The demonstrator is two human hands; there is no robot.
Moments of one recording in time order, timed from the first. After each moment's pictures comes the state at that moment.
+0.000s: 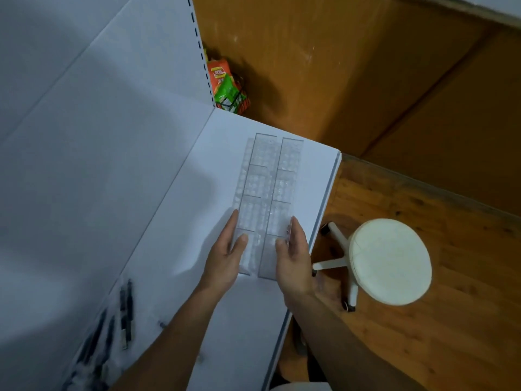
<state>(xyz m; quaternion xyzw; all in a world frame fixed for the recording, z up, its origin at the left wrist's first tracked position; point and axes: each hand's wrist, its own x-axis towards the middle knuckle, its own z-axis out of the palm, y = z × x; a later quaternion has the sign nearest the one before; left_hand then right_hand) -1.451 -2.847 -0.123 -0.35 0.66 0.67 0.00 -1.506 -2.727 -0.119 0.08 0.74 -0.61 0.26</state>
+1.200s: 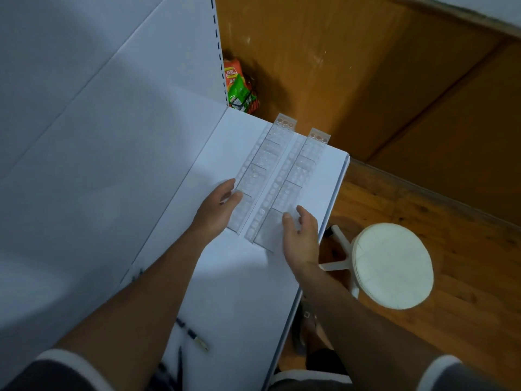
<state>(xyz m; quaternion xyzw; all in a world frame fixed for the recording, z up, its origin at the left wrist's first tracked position) -1.495 -2.921 -0.109 -0.37 0.73 0.57 0.04 -1.539 -2.749 -0.112 0.06 0.85 -0.46 0.24</state>
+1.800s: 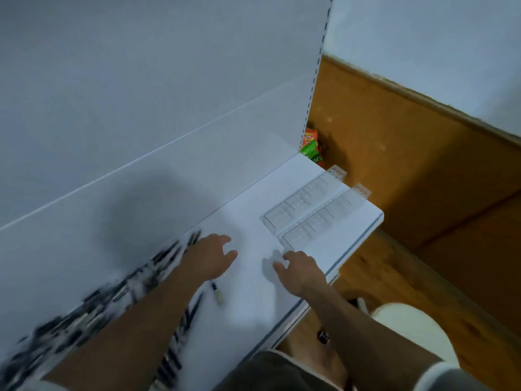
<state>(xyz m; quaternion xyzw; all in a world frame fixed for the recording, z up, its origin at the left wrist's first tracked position) -1.325 -2.847 -0.036 -0.46 0.83 0.29 0.14 -1.490 -2.708 -0.055 -0.38 0.84 -0.06 0.37</state>
